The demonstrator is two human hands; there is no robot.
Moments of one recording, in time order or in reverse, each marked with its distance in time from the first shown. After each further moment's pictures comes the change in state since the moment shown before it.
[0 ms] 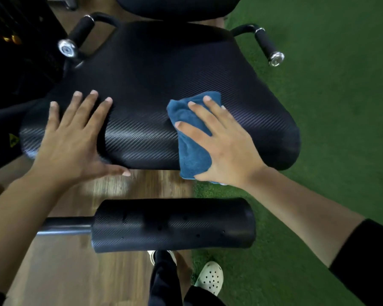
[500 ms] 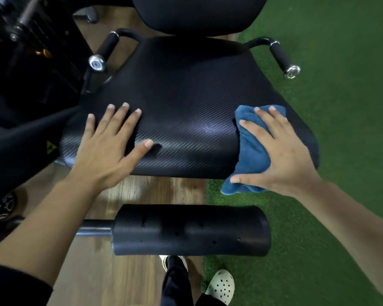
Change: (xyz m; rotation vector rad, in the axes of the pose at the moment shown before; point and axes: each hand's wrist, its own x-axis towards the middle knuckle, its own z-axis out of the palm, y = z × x) left_hand -0.002 -0.001 -0.005 -0.210 0.072 -0.038; right_hand -0.029 0.025 -0.029 0.133 -0.039 0.356
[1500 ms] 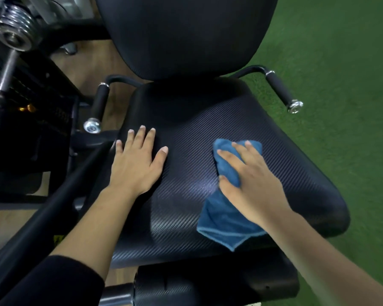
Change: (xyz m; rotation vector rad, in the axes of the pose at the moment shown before) left_hand 0.155 -0.019 0.002 -0.087 -0.187 -0.088; right_hand 0.109 -0.063 0.017 0.150 -0.098 0.395
